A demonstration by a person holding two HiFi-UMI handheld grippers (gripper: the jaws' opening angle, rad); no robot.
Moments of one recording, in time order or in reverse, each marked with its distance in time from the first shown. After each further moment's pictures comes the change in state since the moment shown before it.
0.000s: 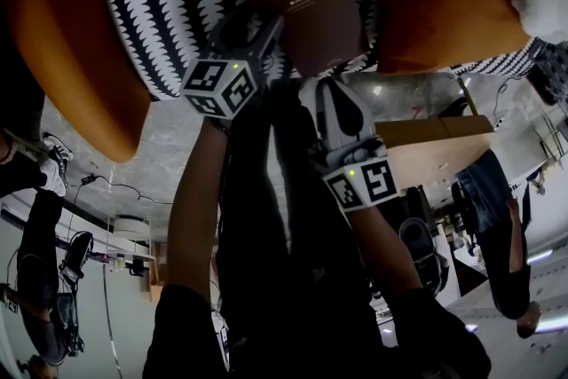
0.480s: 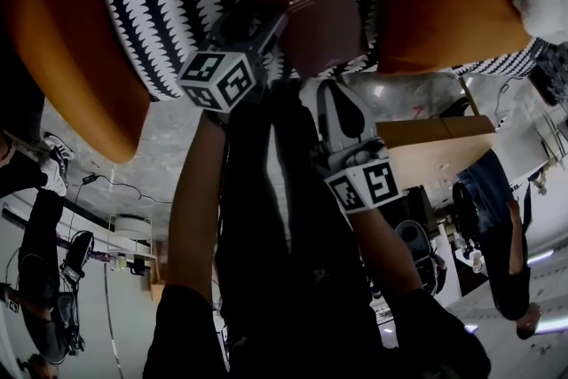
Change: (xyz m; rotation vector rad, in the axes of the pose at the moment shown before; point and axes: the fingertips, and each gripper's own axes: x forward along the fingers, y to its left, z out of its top) left arm 0.036 -0.025 -0.016 -0.050 0.032 -0.033; right arm -0.019 -0.039 0.003 0.018 0.002 -0.002
